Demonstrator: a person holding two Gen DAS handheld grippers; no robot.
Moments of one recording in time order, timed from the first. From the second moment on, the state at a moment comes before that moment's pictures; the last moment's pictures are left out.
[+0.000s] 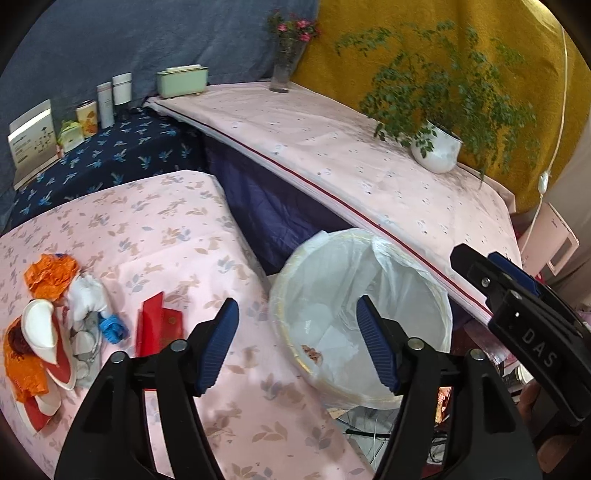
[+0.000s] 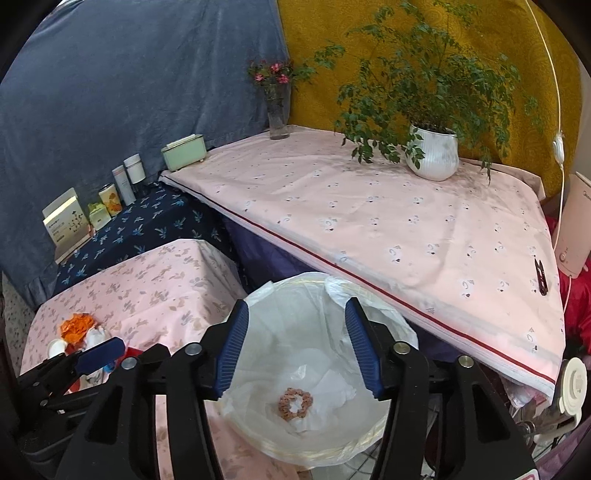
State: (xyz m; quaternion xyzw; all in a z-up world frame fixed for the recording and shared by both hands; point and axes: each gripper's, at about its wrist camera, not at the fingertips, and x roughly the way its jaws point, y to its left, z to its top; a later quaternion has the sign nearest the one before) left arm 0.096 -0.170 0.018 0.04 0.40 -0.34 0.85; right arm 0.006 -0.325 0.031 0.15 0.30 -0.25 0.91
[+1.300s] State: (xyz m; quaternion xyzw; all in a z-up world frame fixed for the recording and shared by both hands) left arm 0.121 0.097 -0.031 0.00 0.42 -0.08 0.90; right arm 0.086 -0.148 -0.027 0.10 0.39 -0.12 0.91
